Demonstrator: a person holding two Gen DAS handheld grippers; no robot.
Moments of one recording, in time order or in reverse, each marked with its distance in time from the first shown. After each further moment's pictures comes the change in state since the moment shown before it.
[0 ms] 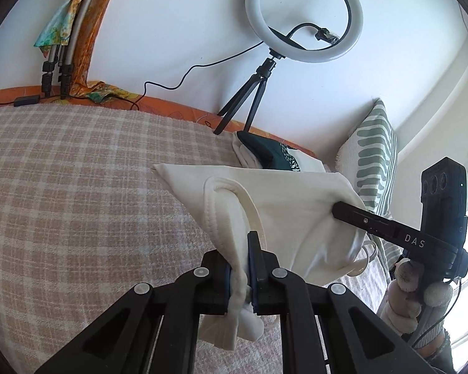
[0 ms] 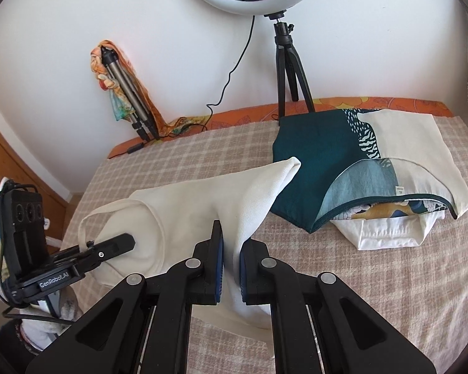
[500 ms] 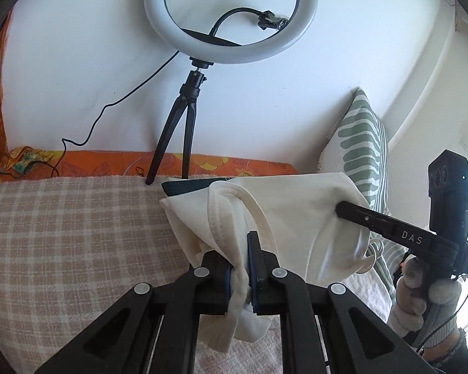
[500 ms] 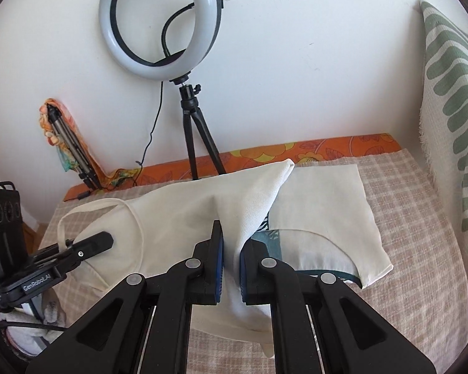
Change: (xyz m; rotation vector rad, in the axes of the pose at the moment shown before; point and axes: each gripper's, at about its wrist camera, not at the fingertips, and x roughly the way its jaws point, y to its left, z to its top) left arm 0.092 -0.096 0.074 0.157 -0.037 -0.020; right arm -0.035 -0.102 0.073 0.030 -0.115 -0.176
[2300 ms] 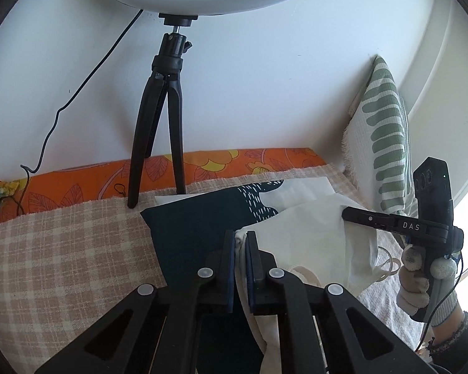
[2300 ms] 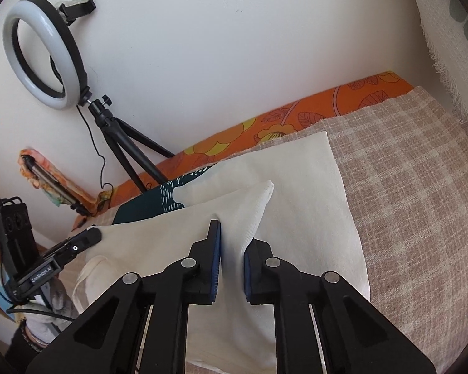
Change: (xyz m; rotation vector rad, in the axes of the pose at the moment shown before) left arm 0.097 0.006 0.028 0.103 0.072 0.053; right arm 0.093 -0.135 0.011 0.216 0.088 0.191
